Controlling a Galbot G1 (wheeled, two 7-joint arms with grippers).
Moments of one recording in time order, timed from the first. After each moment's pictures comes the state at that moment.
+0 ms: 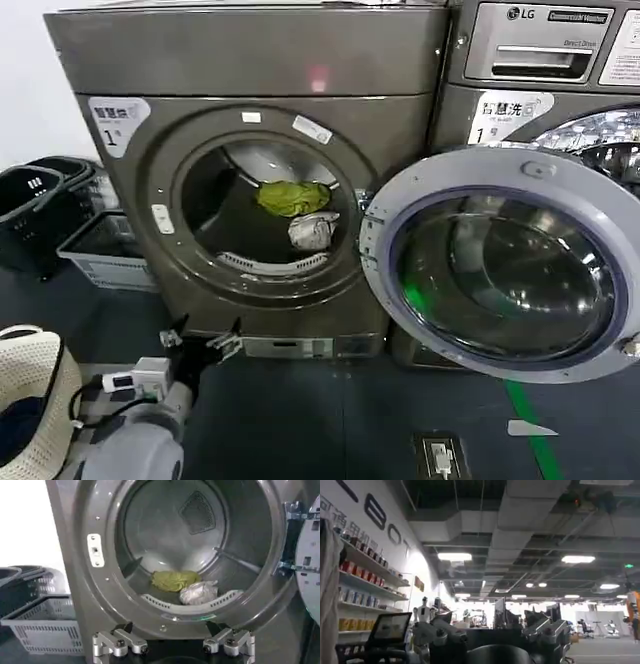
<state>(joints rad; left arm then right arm) 1.31 -1.47 -0.52 -2.28 -0.03 0.74 -0.04 -1.74 1.10 2.51 1.51 0.55 -0.17 -0.03</state>
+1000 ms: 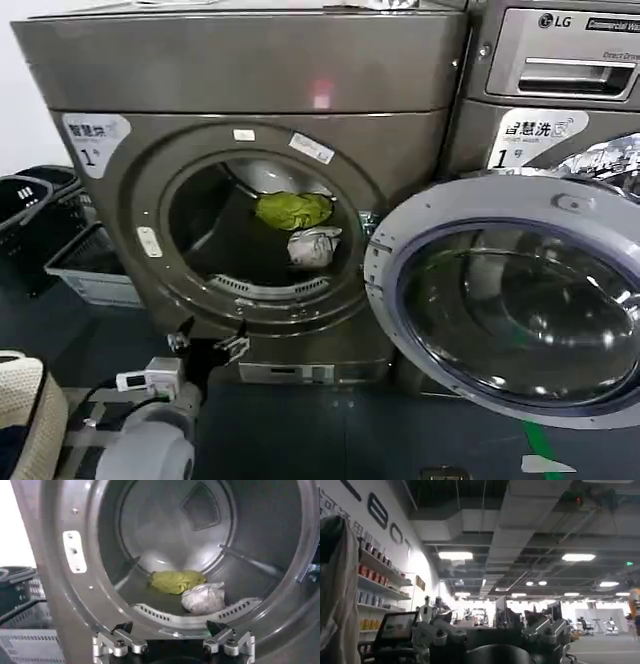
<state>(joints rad) 1.31 -1.47 -0.51 -2.27 -0.01 0.74 -0.04 -1.74 1.10 2.50 1.51 0.56 -0.17 -0.03</state>
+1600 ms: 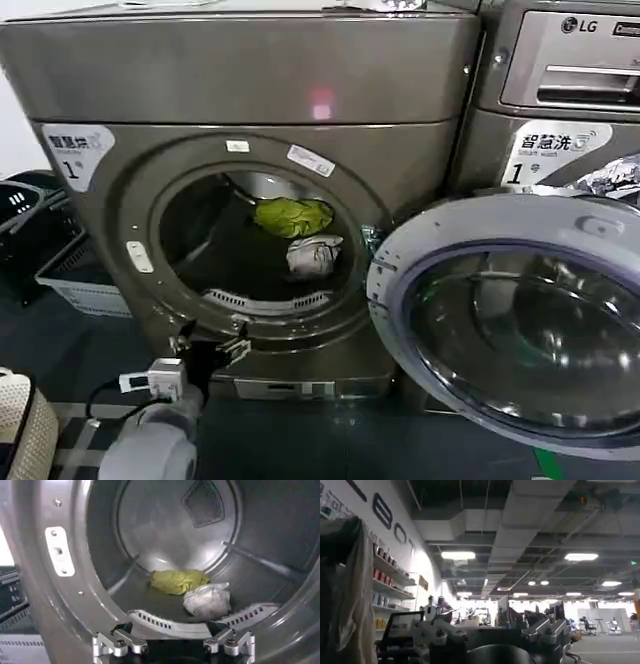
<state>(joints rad) 1.30 -1.46 -0.50 -2.26 -0.01 0.74 -0.06 -1.73 1.10 2.49 1.52 0.56 -0.17 -0.03</state>
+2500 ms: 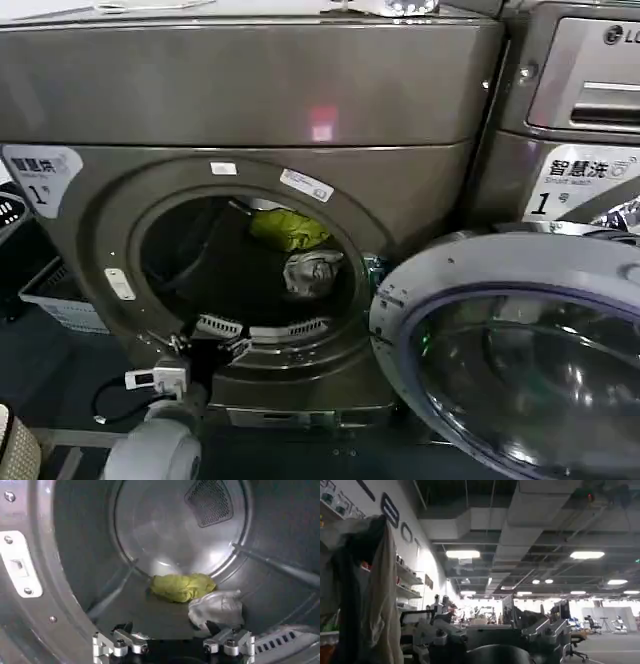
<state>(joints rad) 1.30 -1.47 -0.50 -2.25 -0.01 0.74 -0.06 -1.73 1.11 2.49 1.52 0.55 -0.17 -0.03</state>
